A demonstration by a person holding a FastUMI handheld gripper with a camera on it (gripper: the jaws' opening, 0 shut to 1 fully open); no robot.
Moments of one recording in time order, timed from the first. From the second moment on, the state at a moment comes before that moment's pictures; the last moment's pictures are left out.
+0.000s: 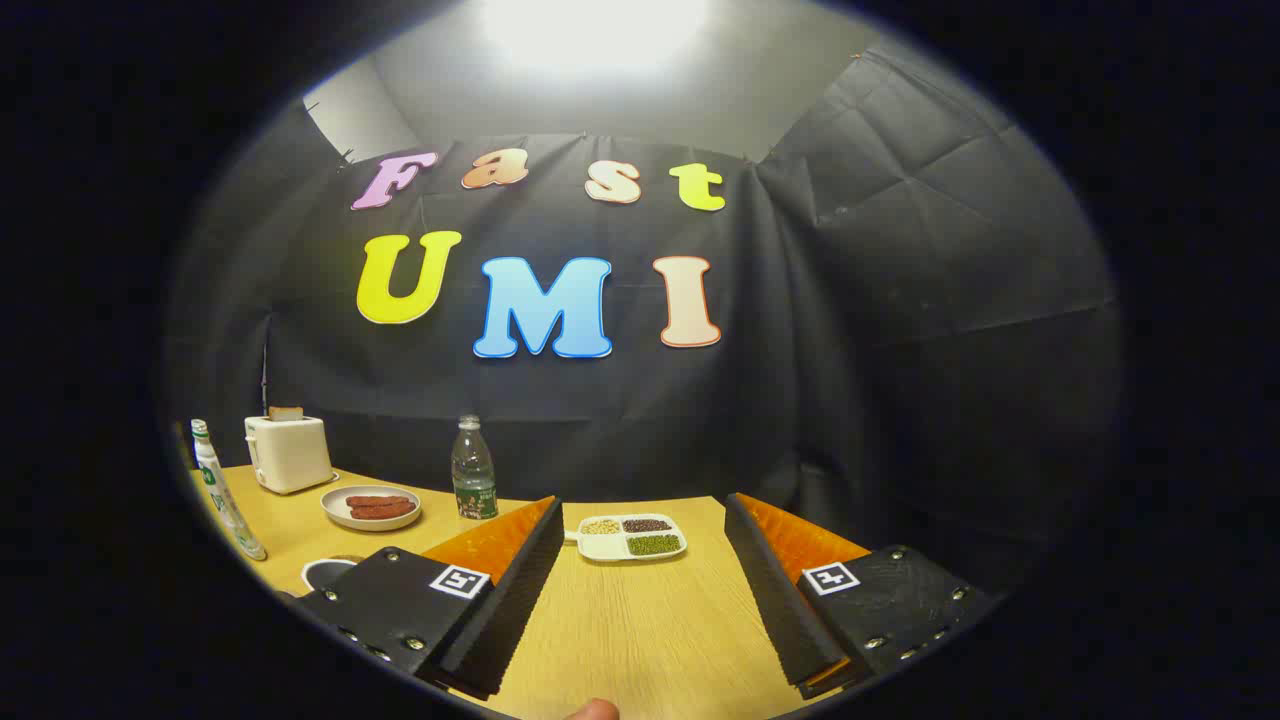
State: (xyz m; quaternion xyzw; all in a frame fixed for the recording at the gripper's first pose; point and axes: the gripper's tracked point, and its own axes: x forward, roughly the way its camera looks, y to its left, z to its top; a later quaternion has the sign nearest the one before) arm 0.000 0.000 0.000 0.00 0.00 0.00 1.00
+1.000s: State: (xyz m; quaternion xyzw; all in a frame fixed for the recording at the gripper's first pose) arm -0.158 0.293 0.052 0.01 0.01 0.09 1.00
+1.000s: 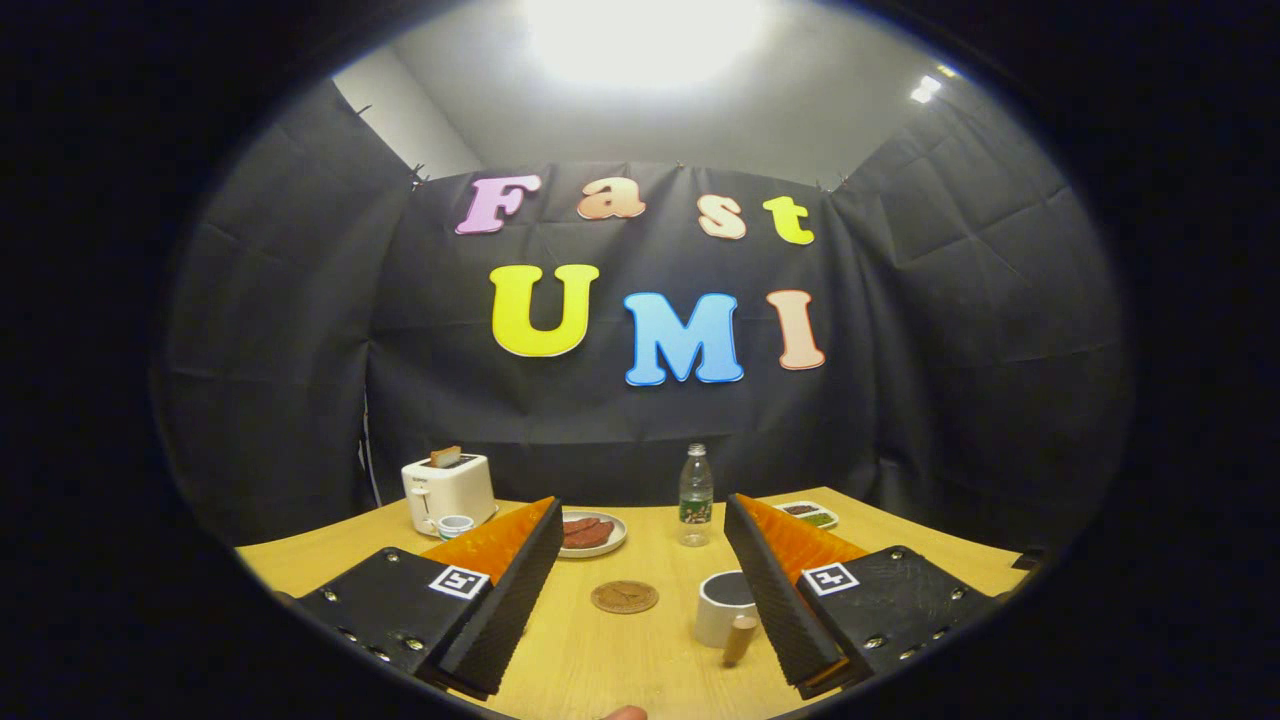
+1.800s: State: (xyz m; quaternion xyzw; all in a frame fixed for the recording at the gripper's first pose) arm -0.115 0.448 -0.053 -0.02 0.09 0.19 0.98
